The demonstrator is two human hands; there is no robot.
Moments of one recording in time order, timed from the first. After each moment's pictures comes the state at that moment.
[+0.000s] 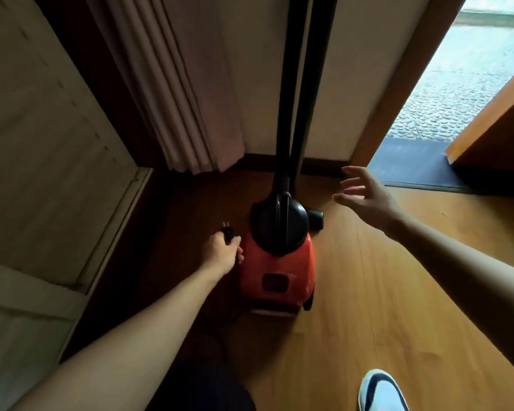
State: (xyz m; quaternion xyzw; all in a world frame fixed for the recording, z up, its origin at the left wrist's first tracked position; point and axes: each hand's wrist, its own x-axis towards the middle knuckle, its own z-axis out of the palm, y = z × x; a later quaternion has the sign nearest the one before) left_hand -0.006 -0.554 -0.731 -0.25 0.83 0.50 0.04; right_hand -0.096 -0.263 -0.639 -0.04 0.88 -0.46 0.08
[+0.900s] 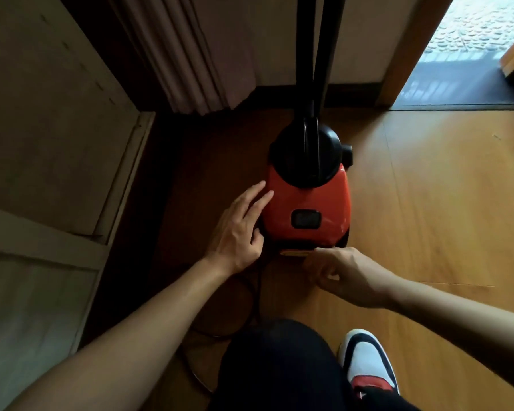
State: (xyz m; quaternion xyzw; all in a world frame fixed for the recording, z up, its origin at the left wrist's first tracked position) left_hand 0.075 -0.583 -0.776 0.16 0.95 0.26 -0.07; right_hand 0.092 -0.320 -0.767 -0.28 0.87 -0.31 0.24
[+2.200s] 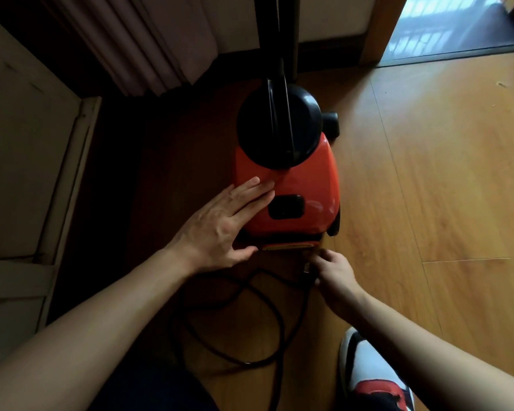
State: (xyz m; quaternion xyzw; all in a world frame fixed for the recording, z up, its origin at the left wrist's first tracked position) left_hand 0.045 -0.581 -0.789 0.35 0.93 0.12 0.03; right_hand 0.112 -0.348 -0.873 0.31 0.55 -0.73 0.25
